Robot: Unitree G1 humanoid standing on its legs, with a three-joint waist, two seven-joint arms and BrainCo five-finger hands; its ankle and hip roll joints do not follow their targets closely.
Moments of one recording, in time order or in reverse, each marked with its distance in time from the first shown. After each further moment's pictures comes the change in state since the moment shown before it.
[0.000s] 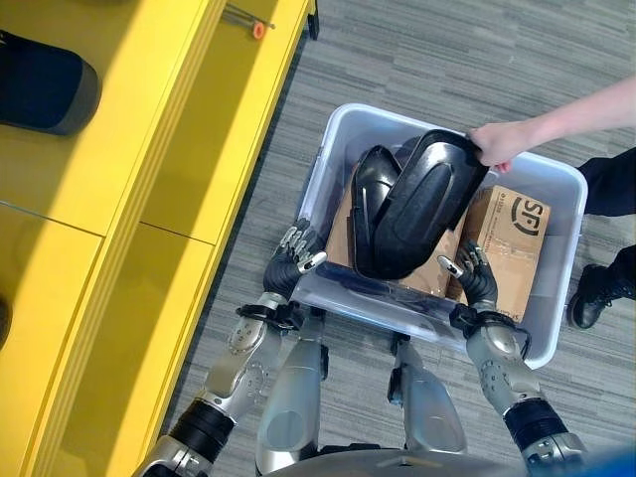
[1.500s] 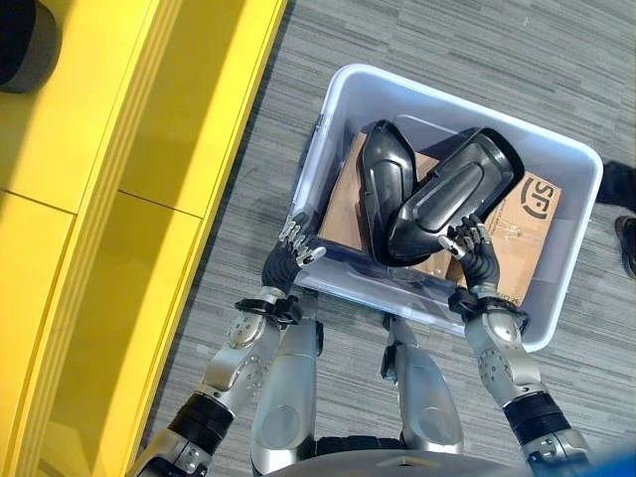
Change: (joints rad) left arm -0.019 0.009 0.000 0.007 -0.001 -0.001 0.004; right arm -0.011 -0.004 -0.004 -0.178 -0.005 -0.013 -0.010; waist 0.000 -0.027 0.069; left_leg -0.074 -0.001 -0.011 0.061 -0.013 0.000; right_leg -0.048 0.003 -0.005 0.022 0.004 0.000
